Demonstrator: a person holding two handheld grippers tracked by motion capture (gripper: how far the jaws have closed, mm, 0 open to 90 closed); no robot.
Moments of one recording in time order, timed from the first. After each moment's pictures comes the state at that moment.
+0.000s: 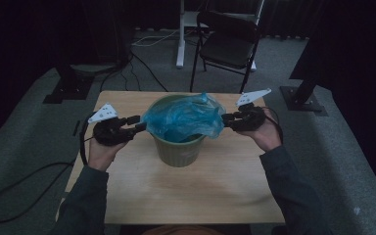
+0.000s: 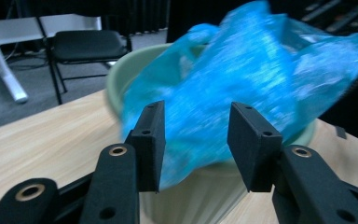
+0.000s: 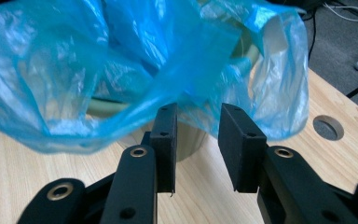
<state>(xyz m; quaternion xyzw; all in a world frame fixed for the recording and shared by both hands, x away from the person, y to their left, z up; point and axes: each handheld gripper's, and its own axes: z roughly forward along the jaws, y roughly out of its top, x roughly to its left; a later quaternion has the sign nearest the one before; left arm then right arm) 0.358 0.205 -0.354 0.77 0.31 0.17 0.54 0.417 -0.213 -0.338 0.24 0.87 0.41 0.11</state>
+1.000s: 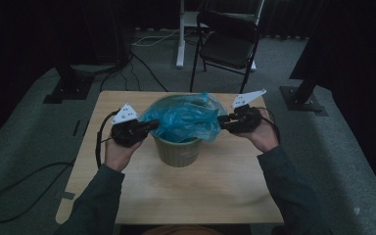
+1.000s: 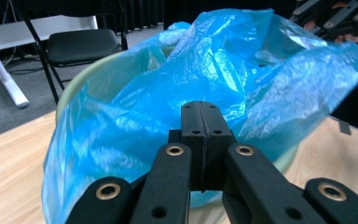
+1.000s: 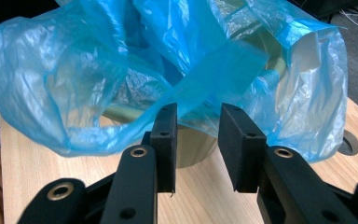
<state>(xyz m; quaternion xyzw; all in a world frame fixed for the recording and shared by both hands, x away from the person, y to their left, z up) 0.352 0.169 -0.355 0.78 0.31 0.18 0.52 0.411 -0.203 -0.337 0.22 0.88 0.41 0.10</state>
